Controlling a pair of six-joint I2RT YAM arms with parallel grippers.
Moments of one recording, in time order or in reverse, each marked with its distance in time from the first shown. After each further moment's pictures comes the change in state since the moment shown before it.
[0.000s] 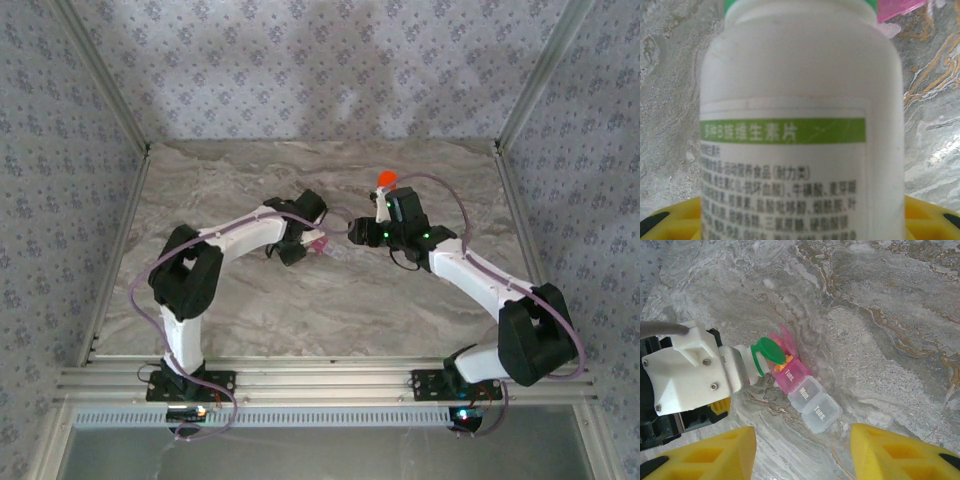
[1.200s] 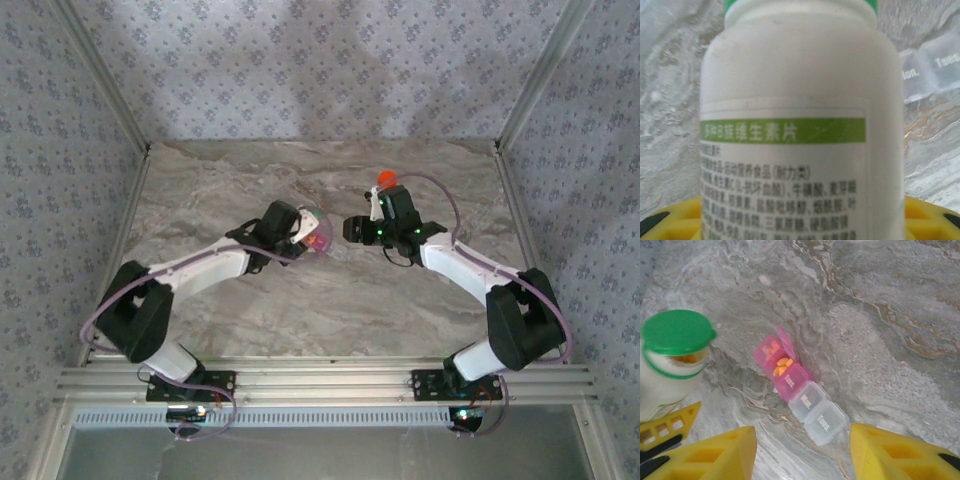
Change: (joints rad) left arm 0.012 -0.404 -0.457 0.598 0.116 -0.053; right arm 0.008 0.089 0.031 0.046 -0.014 0.050
